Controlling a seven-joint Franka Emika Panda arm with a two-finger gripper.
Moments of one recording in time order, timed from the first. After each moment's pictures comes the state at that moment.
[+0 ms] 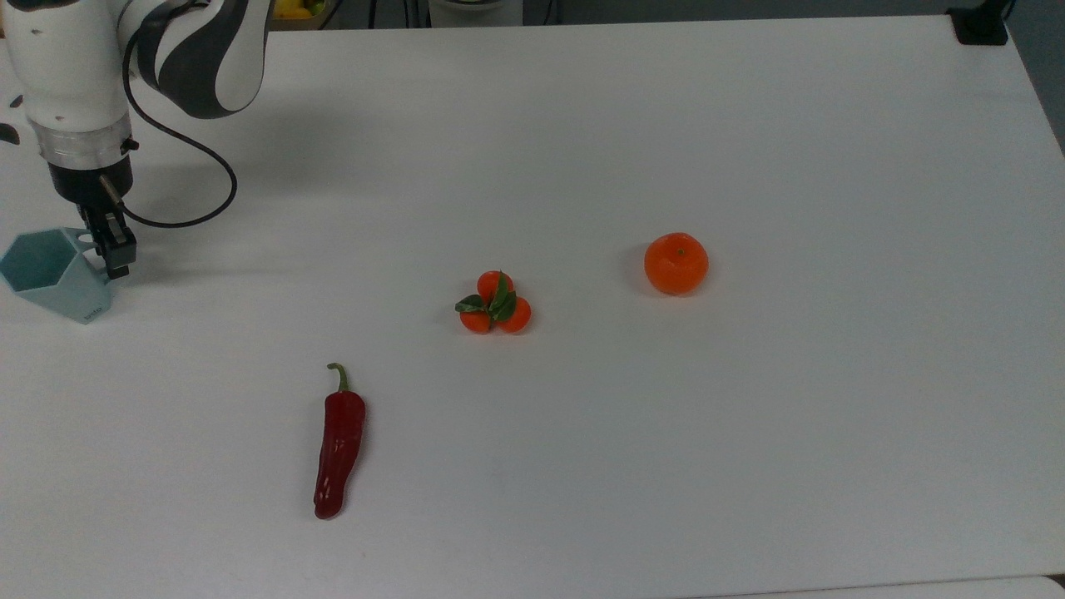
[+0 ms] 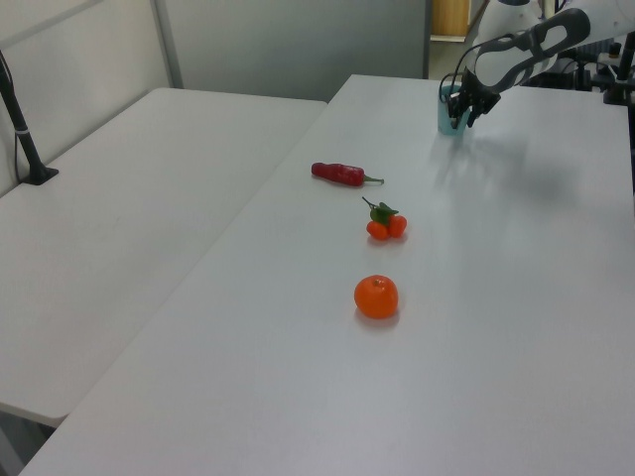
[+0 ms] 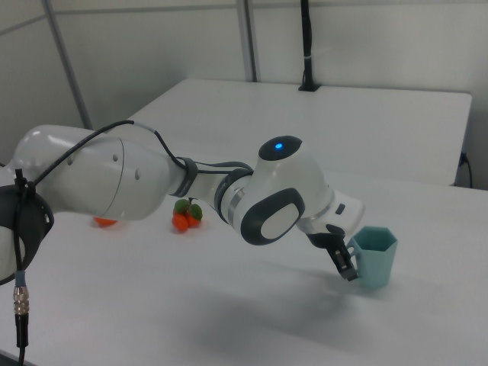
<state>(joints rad) -0.26 0.57 -0.23 -1.65 0.07 2.58 0.39</state>
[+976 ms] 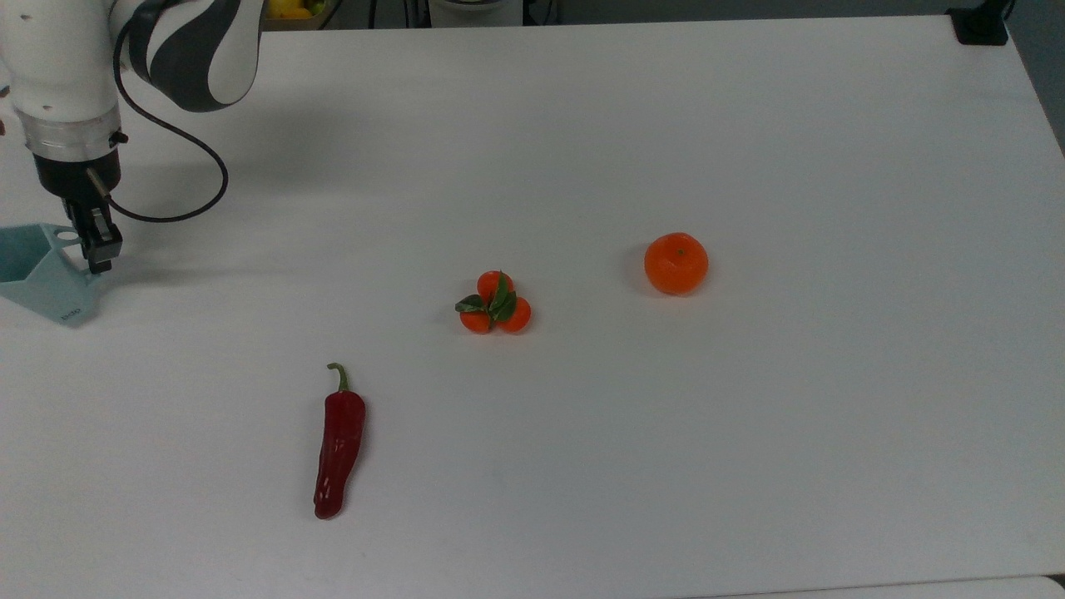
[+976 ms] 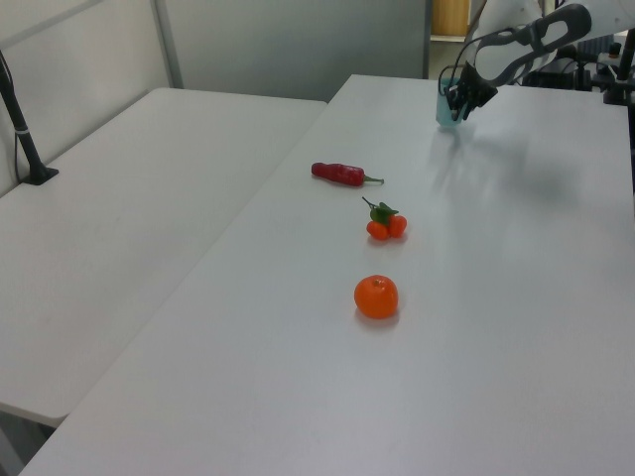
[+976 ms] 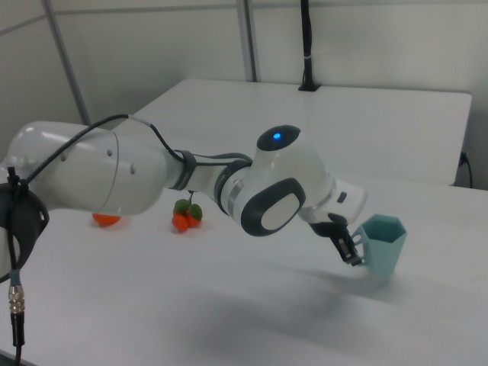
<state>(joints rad) -0.26 0.55 -0.24 -1.63 0.07 2.58 0.39</state>
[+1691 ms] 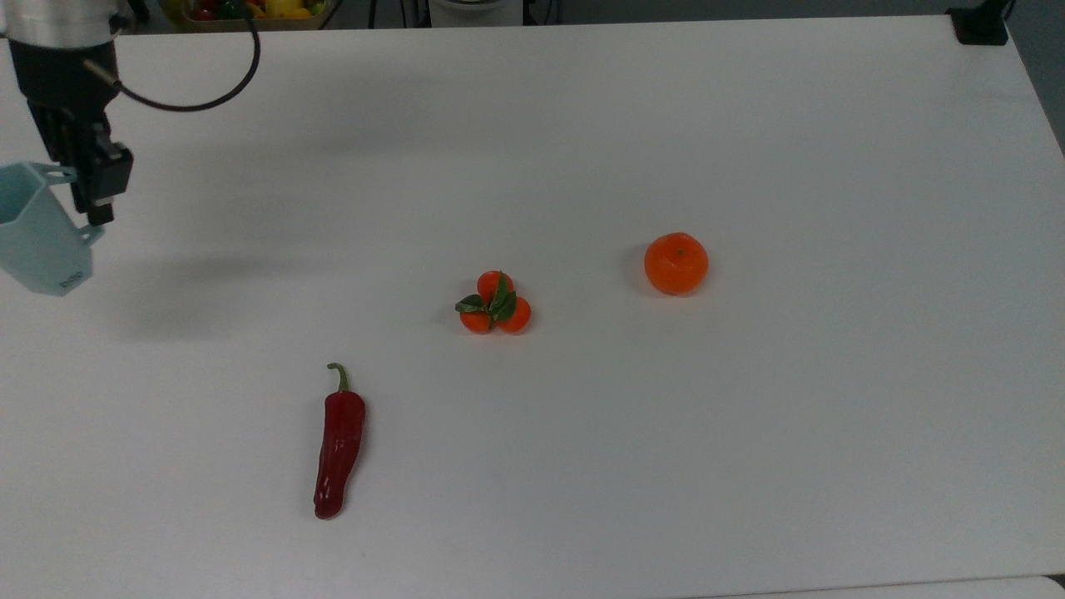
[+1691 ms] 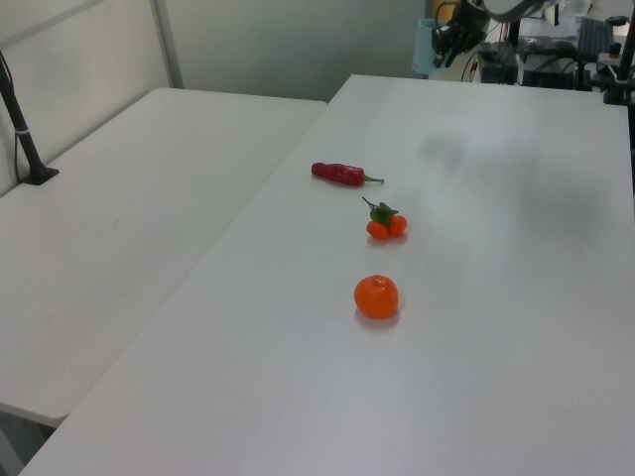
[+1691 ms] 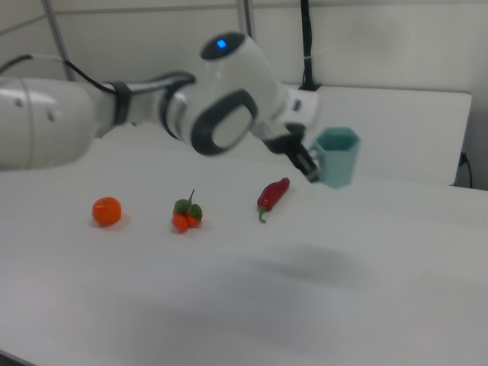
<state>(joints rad) -0.24 0.30 -0.12 -1.61 0.07 2.41 0.28</state>
